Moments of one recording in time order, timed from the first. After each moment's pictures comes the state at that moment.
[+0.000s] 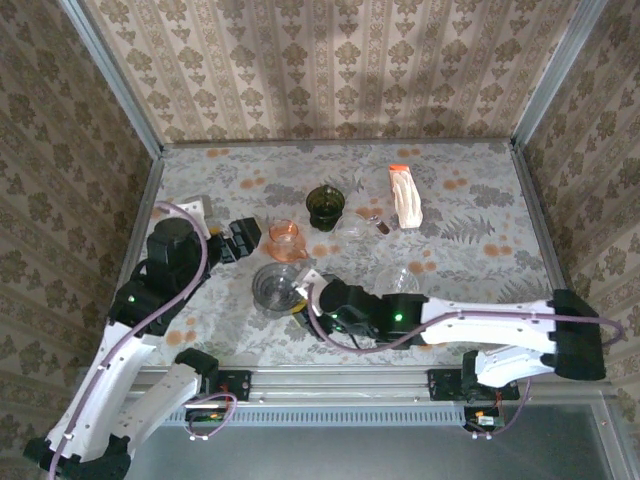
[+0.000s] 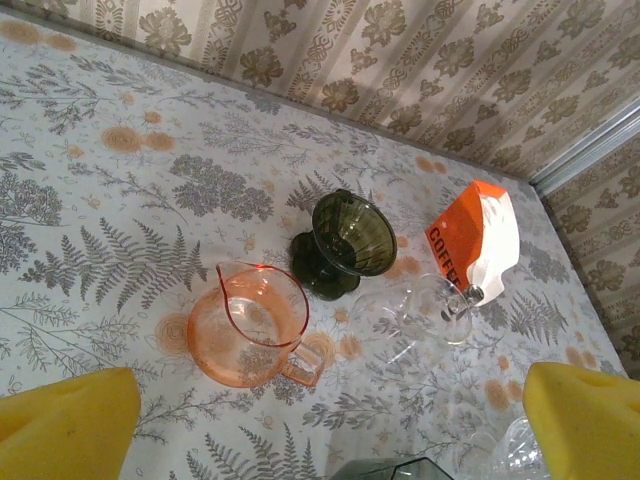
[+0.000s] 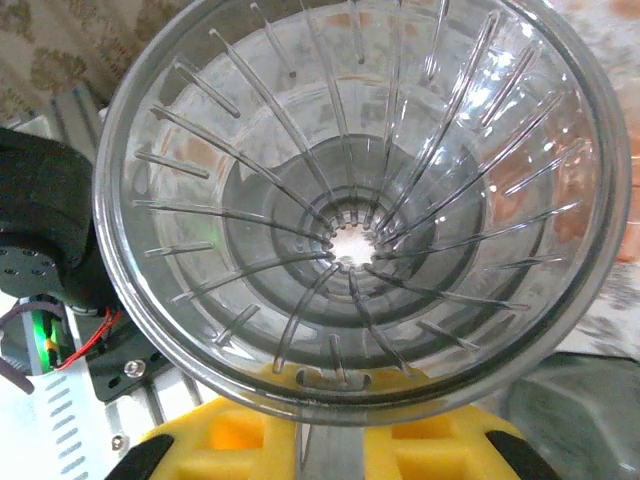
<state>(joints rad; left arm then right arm) -0.46 0.72 0.95 -0.65 0.01 -0.56 1.28 1.28 0.93 -0.23 0.23 0.29</state>
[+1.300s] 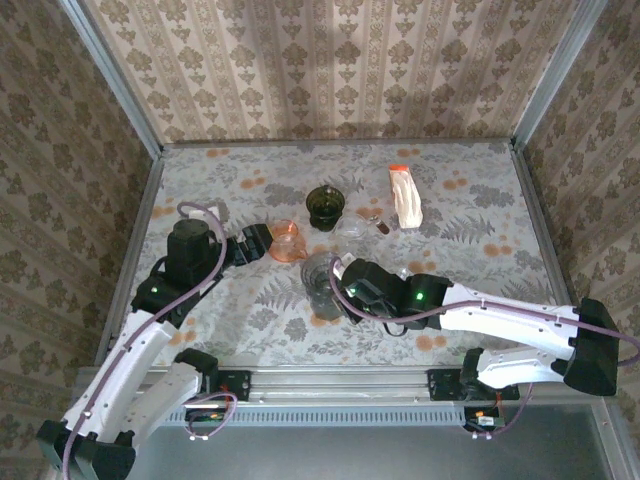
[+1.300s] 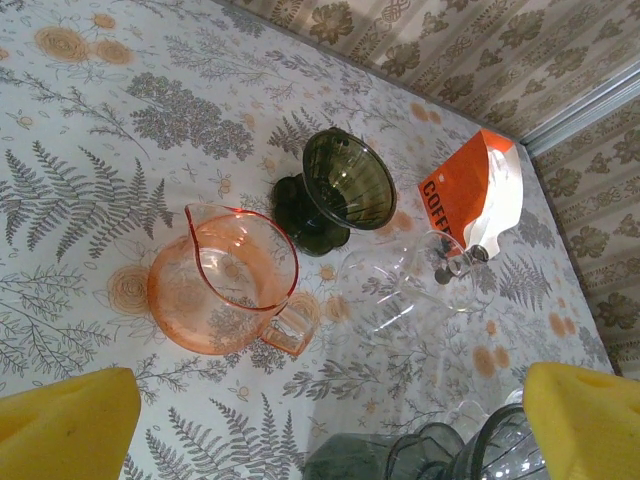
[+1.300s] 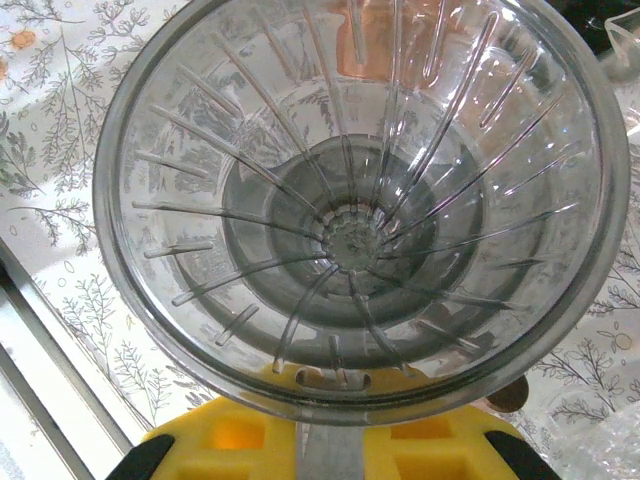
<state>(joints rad) -0.42 0.77 0.78 -0.50 0.15 -0.61 1.10 1.21 0.93 -0.56 0.21 0.32</state>
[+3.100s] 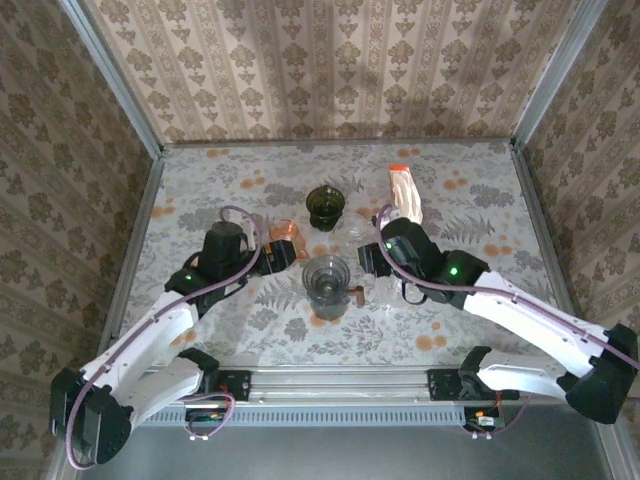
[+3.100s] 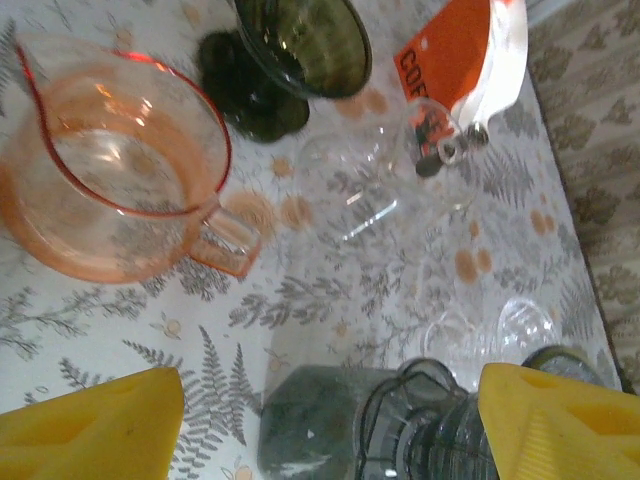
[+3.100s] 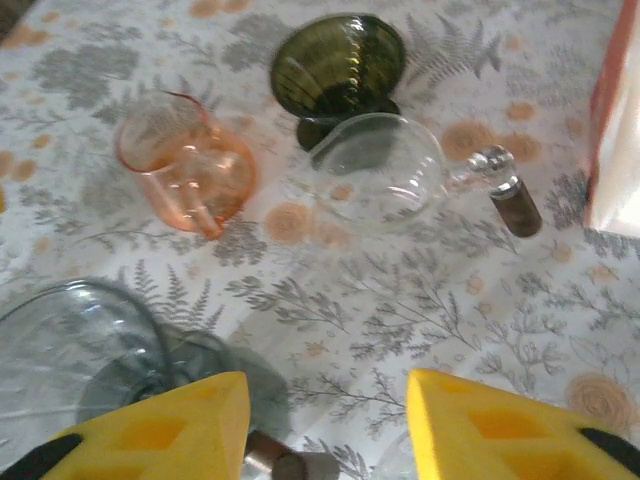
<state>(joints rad) -0.55 0.95 0.66 -0.32 0.27 -0.66 0.78 1.12 0.98 -0.58 0.25 0.42</state>
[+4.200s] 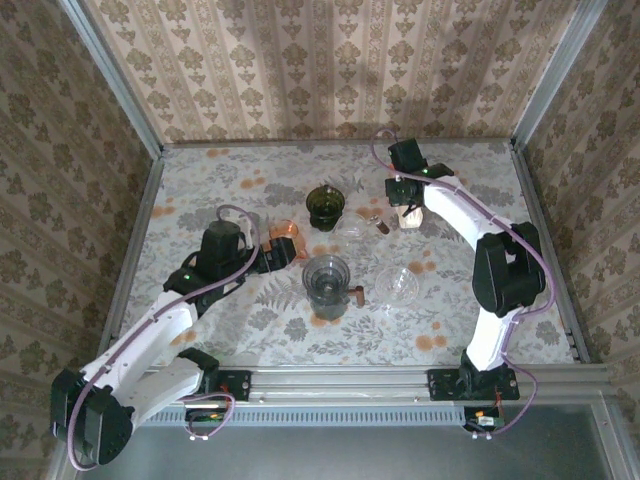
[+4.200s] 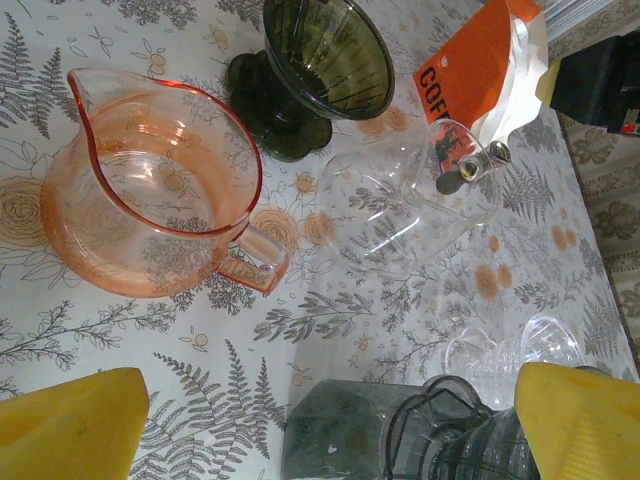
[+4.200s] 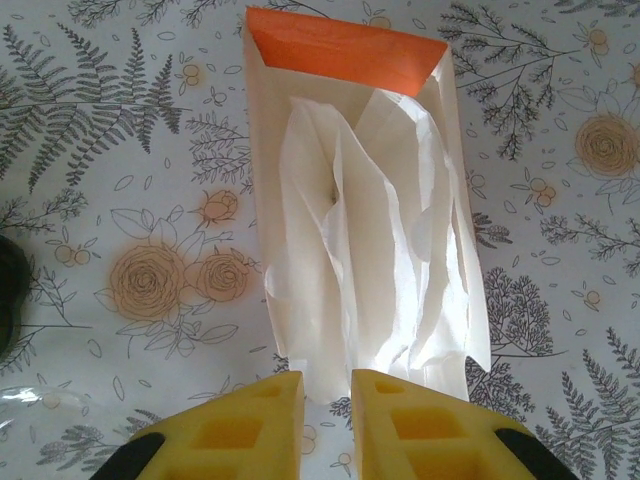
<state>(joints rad) -0.52 0.94 0.66 -0.32 0.24 -0.63 0.30 1.84 1.50 -0.65 0.23 0.20</state>
